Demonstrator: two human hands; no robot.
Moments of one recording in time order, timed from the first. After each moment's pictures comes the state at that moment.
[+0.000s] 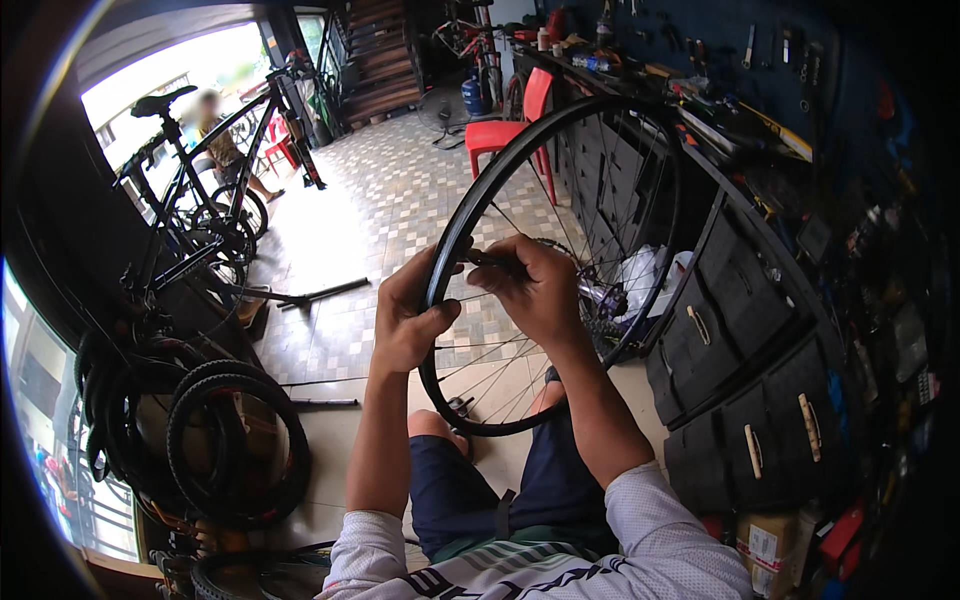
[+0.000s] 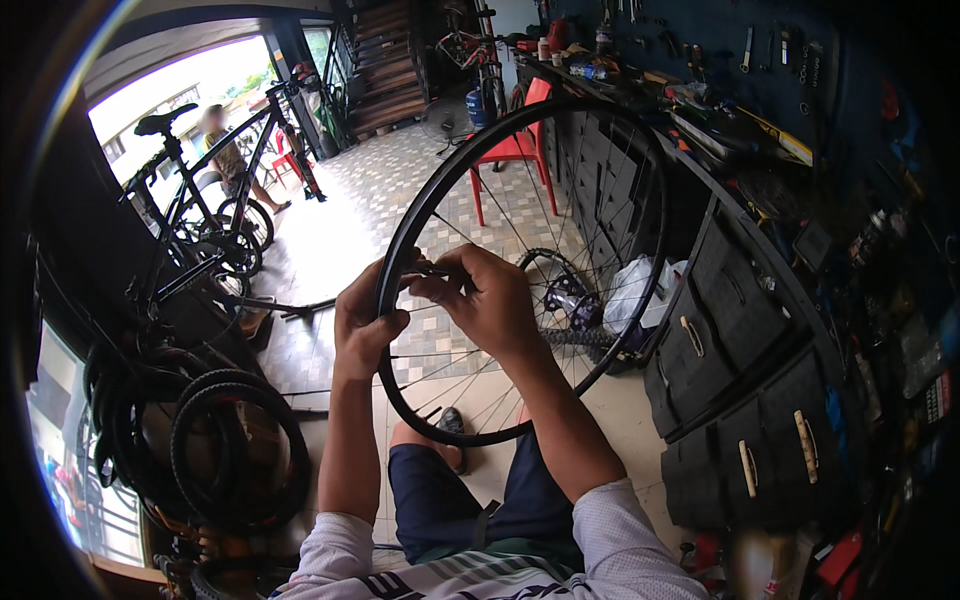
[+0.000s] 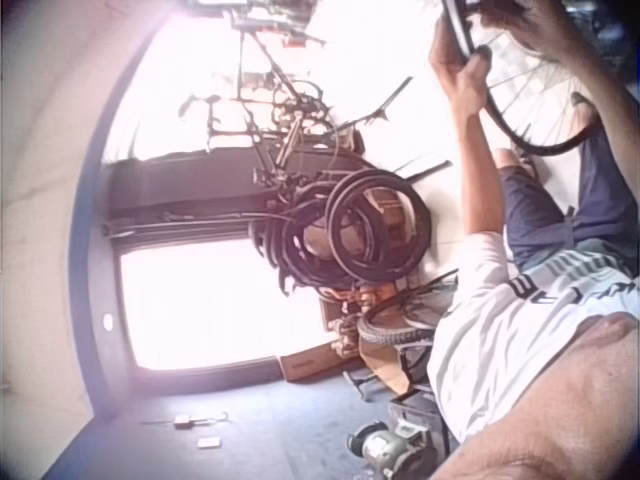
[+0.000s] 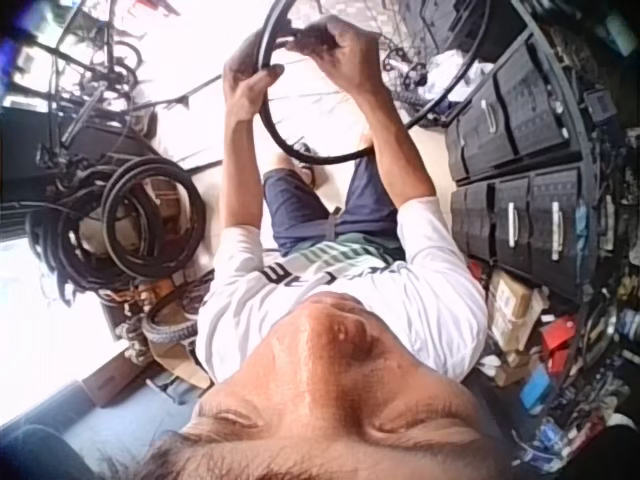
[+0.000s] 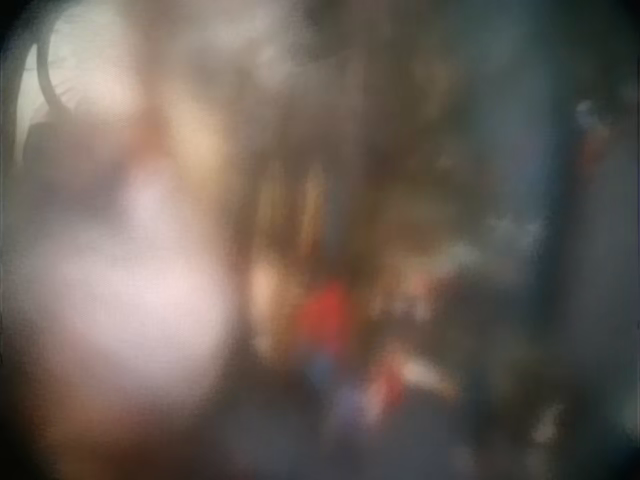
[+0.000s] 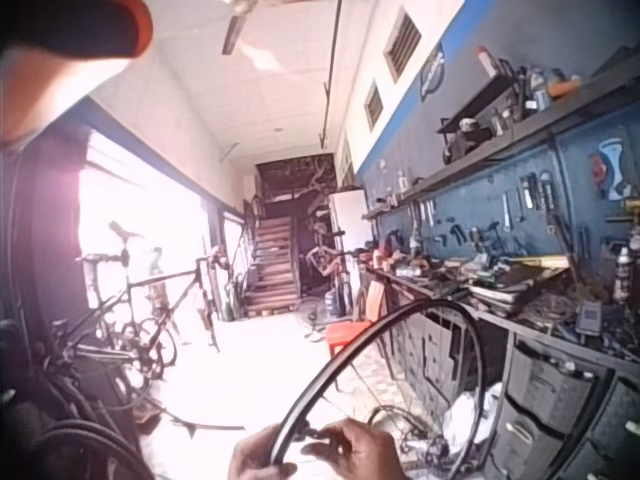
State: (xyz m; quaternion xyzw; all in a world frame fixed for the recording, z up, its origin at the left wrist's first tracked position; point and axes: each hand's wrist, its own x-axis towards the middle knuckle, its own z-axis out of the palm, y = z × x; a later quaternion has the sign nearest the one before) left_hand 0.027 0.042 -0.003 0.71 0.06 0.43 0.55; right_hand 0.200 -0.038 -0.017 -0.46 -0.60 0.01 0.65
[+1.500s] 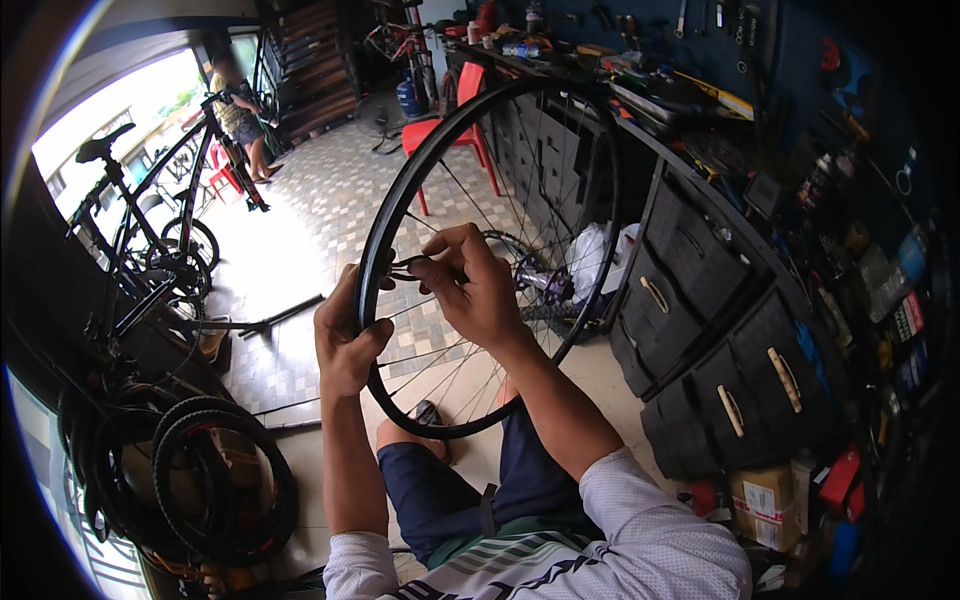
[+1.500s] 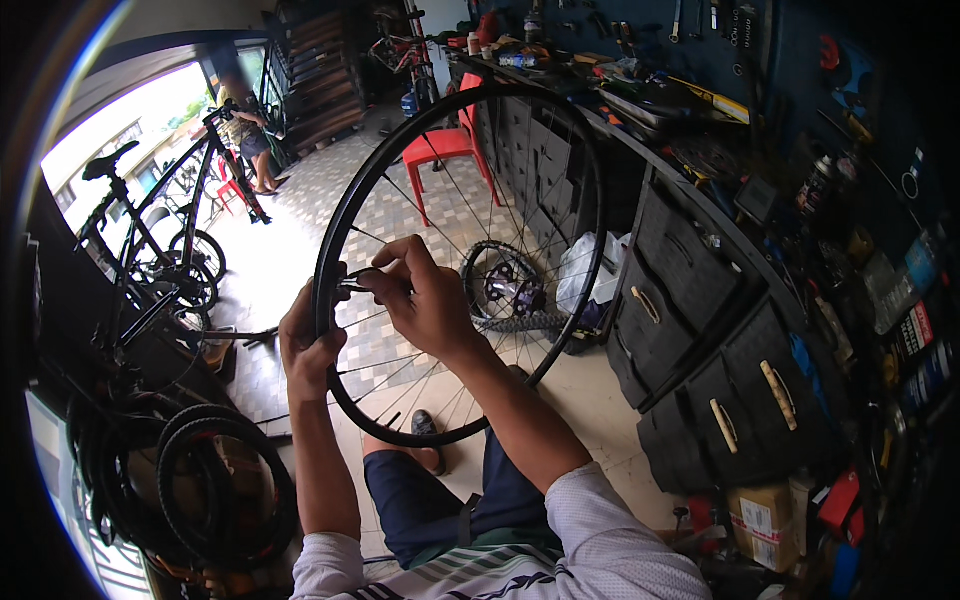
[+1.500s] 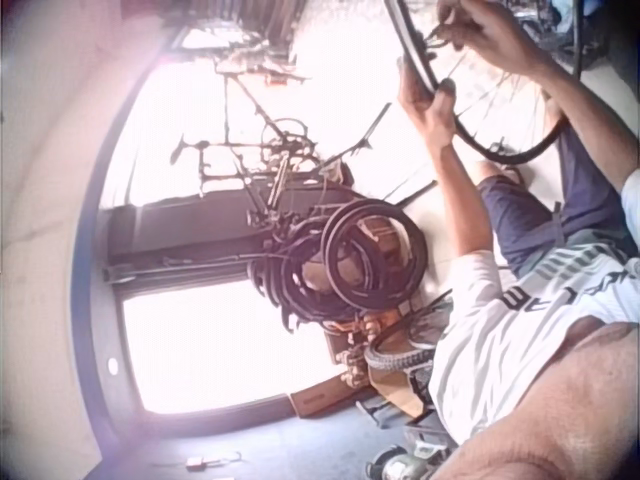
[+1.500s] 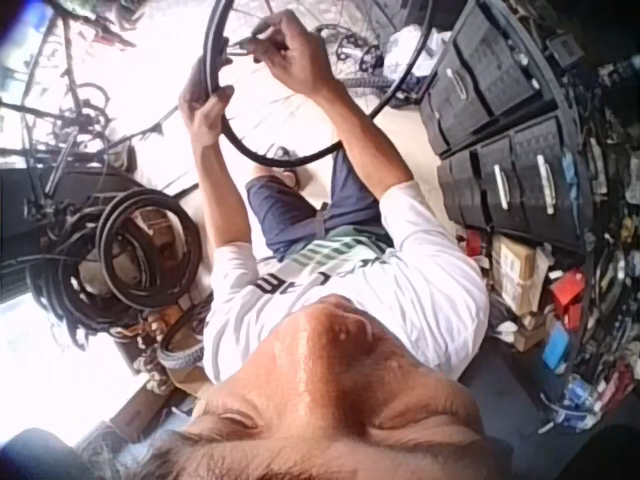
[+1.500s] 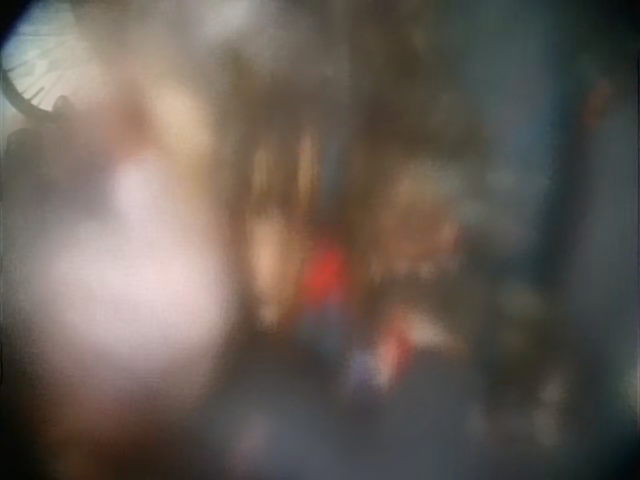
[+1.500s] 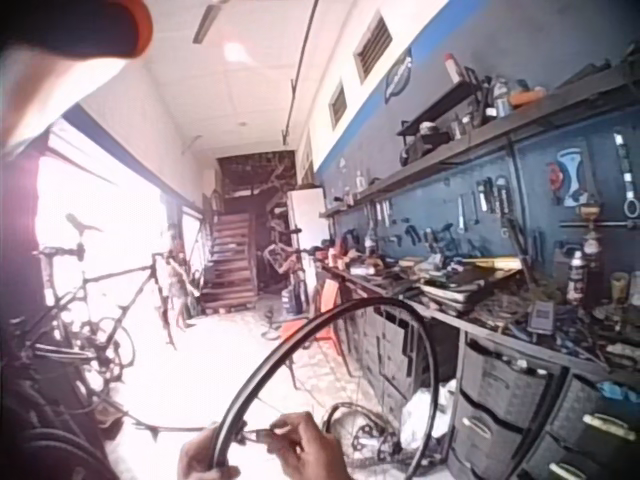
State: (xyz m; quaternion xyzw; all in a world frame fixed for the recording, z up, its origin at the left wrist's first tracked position) left_hand 0.020 0.027 -0.006 0.72 0.11 0.44 0.53; right_hand 0.194 -0.036 -0.034 -0.42 -0.55 0.02 0.72
